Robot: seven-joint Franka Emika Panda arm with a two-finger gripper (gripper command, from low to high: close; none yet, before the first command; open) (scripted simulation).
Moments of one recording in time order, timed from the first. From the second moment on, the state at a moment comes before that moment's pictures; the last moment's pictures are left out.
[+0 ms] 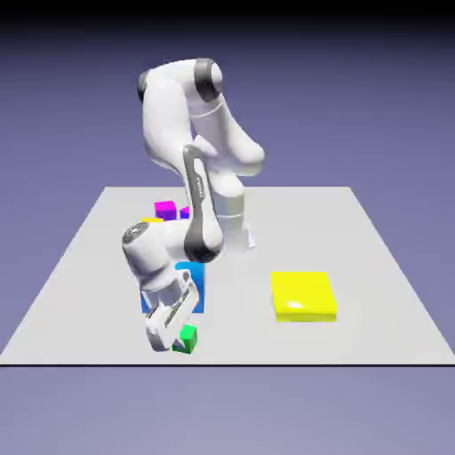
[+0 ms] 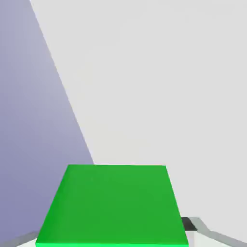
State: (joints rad) arm -0.72 0.45 0.50 -2.26 0.34 2.62 2.01
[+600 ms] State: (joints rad) arm -0.33 -0.20 0.06 -2.40 0.17 1.92 1.27
